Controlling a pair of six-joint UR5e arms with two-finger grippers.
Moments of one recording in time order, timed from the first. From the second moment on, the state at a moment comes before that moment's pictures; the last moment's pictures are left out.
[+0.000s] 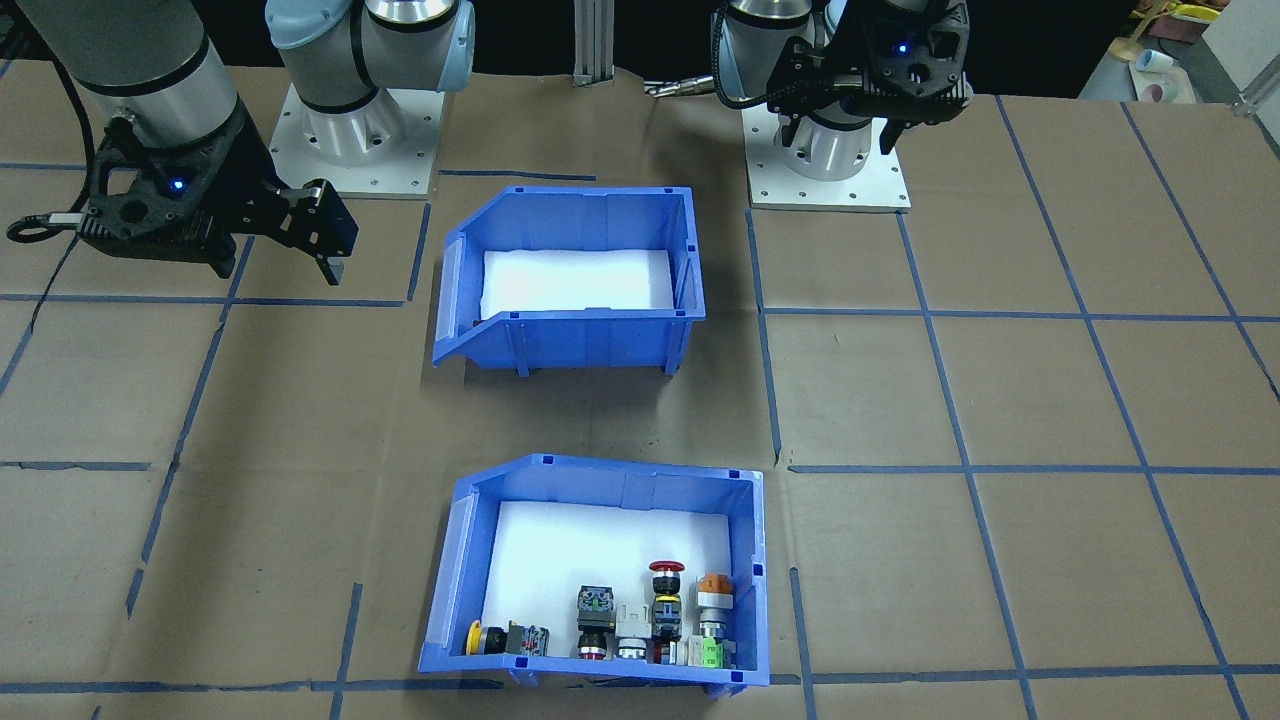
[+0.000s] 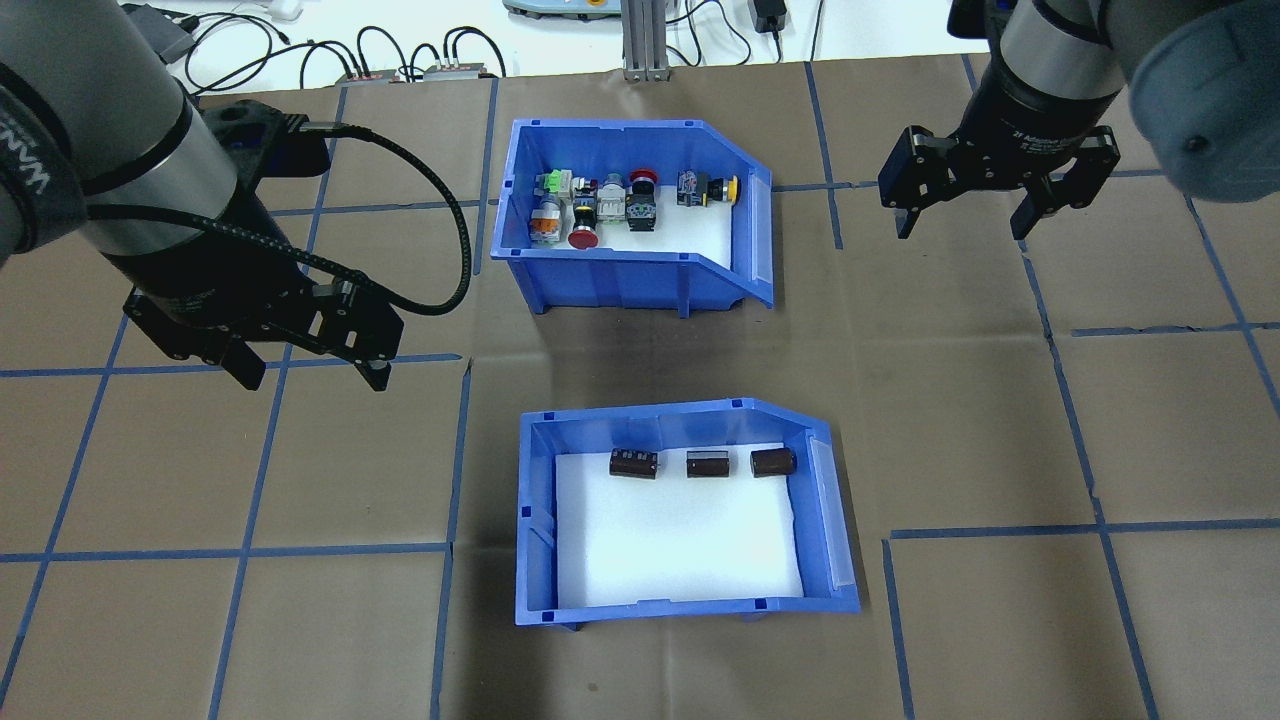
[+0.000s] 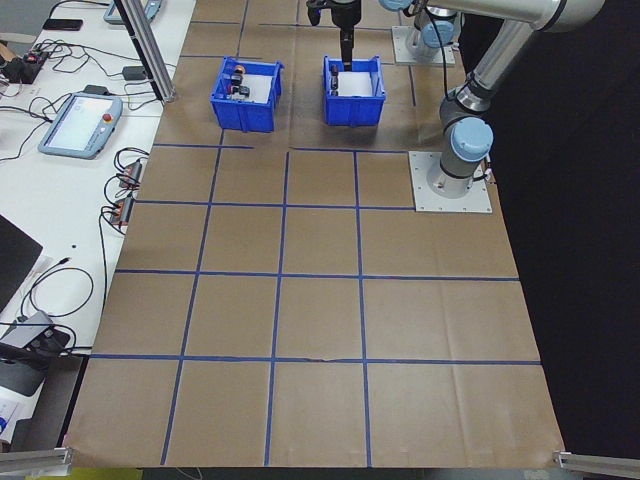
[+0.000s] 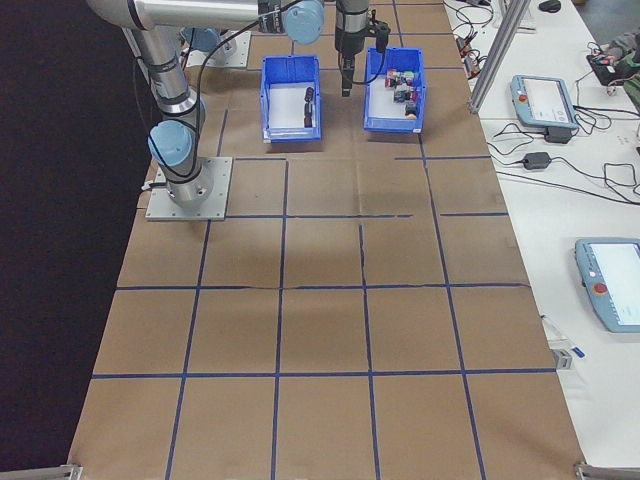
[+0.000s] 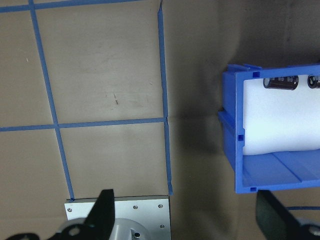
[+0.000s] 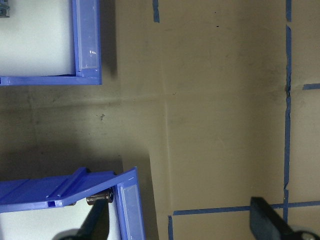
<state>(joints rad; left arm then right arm) -1.60 -1.38 -1.66 -1.81 1.56 0.03 1.54 -1.56 1.60 -1.61 -1.56 0.03</state>
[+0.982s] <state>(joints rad) -1.60 -1.37 -1.66 -1.80 1.56 -0.08 1.54 -1.56 1.60 -1.60 -1.57 0.02</state>
